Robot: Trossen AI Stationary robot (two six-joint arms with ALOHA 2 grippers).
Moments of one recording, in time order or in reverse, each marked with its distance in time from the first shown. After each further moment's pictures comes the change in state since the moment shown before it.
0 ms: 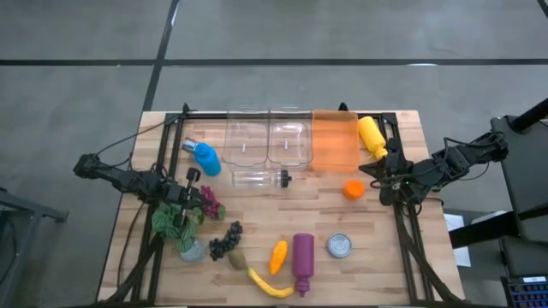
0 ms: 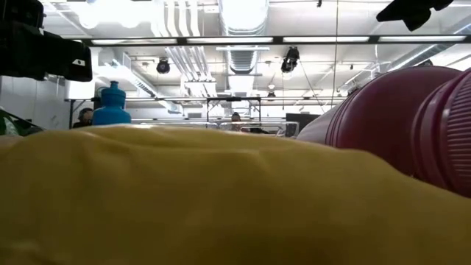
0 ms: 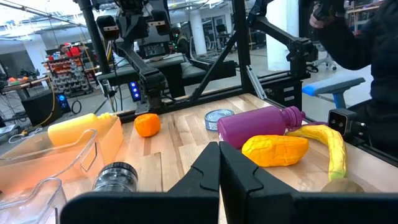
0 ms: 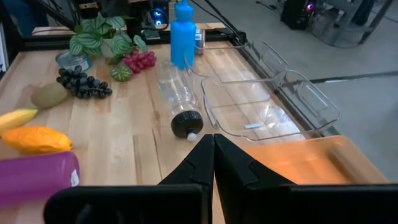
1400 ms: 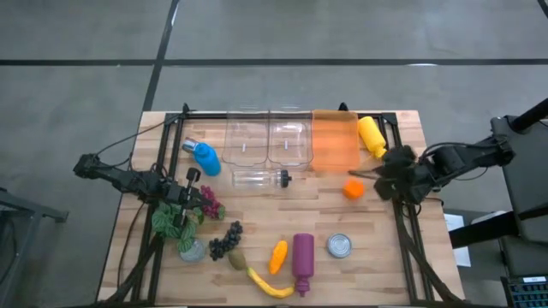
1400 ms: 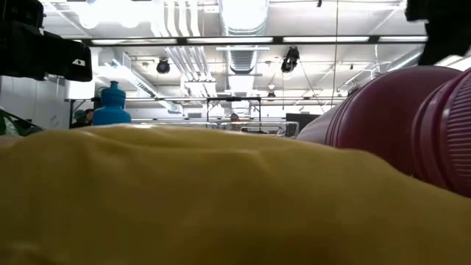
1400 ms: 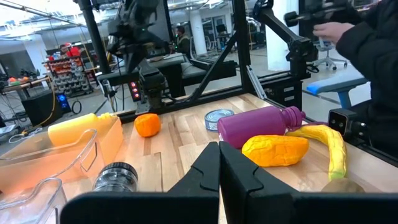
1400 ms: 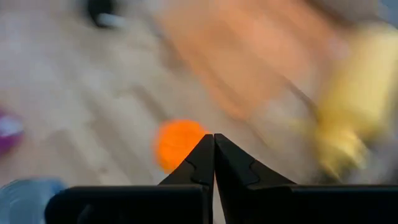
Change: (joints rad) left arm 0.000 0.000 0.000 0.000 0.000 0.000; right arm -0.112 0.130 0.089 -0.651 -0.144 0.760
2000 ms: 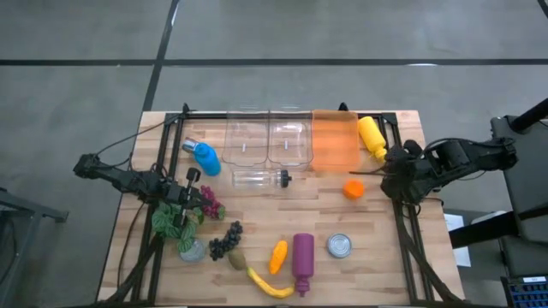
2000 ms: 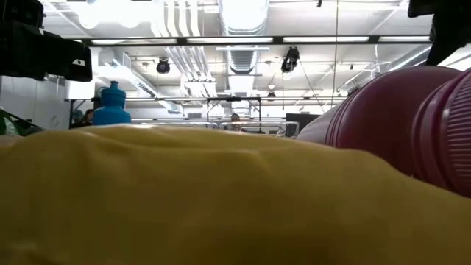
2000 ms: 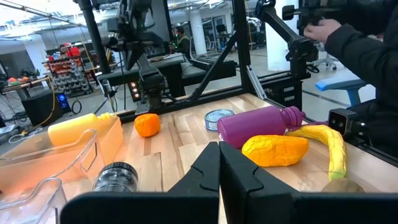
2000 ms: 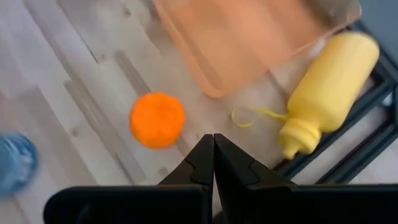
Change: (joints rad) left arm 0.000 0.000 0.000 0.000 0.000 0.000; right arm -0.065 0.027 0.073 -0.074 -0.079 -0.284
